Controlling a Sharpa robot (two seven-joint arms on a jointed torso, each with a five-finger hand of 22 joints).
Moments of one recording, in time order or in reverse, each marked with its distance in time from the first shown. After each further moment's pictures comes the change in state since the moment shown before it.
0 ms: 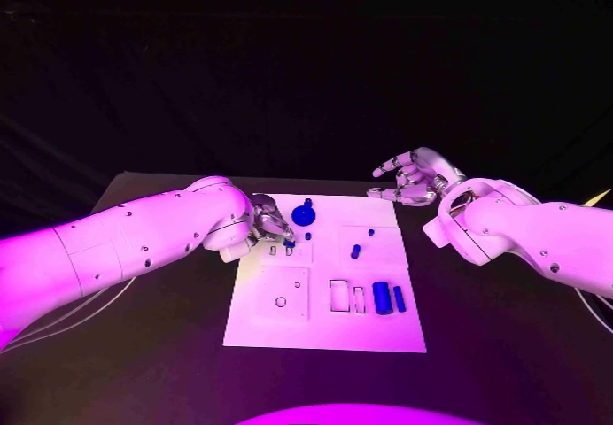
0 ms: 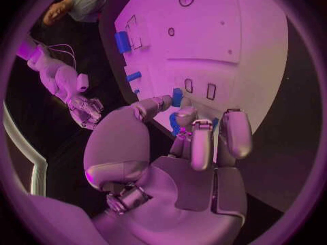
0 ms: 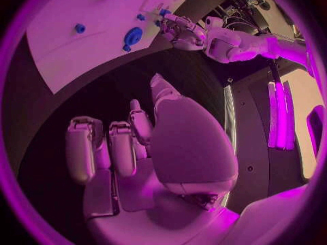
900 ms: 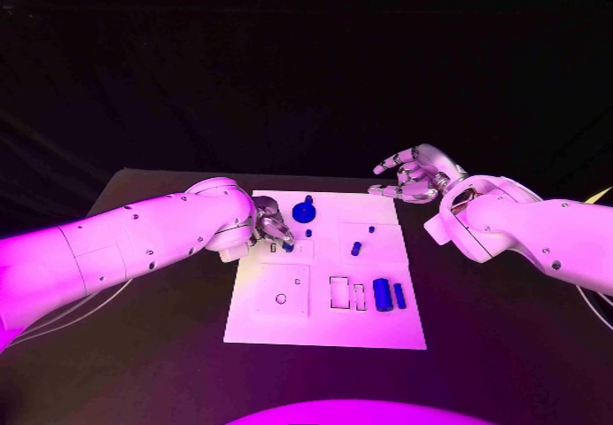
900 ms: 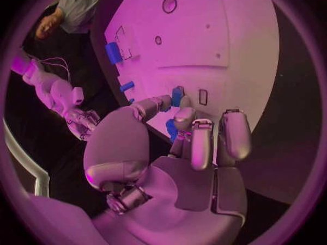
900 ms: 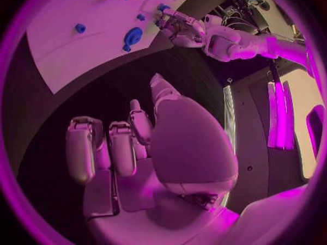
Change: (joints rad) left arm -0.005 0.006 -0.013 0.004 -0.073 0.031 -0.010; left_hand -0.014 0.007 -0.006 -0.006 0.019 0.009 -0.009 0.000 0.000 0.030 -0.010 0.027 0.029 -0.007 -0.007 0.000 0.000 0.000 0.009 -0.009 0.008 0.018; right arm 0.000 -0.001 0.000 0.000 0.000 0.001 0.005; right_hand 0.000 0.000 0.000 0.000 0.000 0.000 0.000 0.000 0.000 0.000 0.000 0.000 0.000 0.000 0.000 0.000 0.000 0.000 0.000 0.000 0.000 0.000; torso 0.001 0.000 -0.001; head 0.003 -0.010
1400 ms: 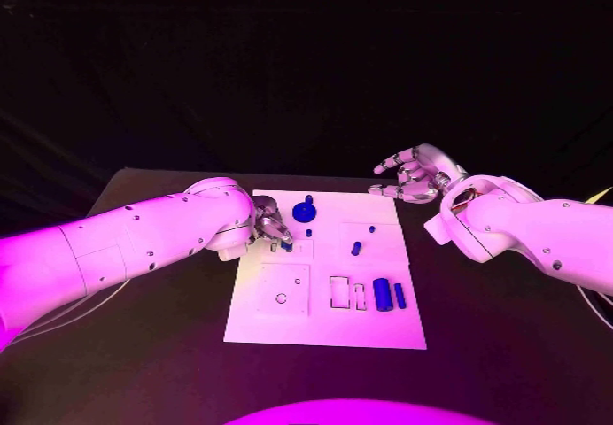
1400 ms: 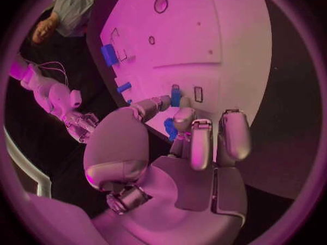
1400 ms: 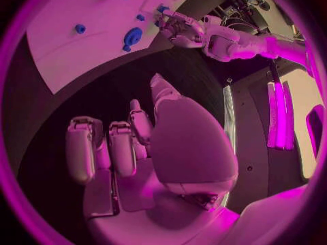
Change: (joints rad) left arm 0.000 -0.001 0.000 -0.001 -0.039 0.010 -0.001; left_hand -0.004 -0.004 0.000 0.000 0.001 0.003 -0.003 0.000 0.000 0.012 -0.005 0.000 0.000 0.003 -0.004 0.000 0.000 0.000 0.011 0.000 0.000 0.001; right arm 0.000 0.000 0.000 0.000 0.000 0.003 0.002; right_hand 0.000 0.000 0.000 0.000 0.000 0.000 0.000 0.000 0.000 -0.002 -0.001 0.000 0.000 0.000 0.000 0.000 0.000 0.000 0.000 0.000 0.000 0.000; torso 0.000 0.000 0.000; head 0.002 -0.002
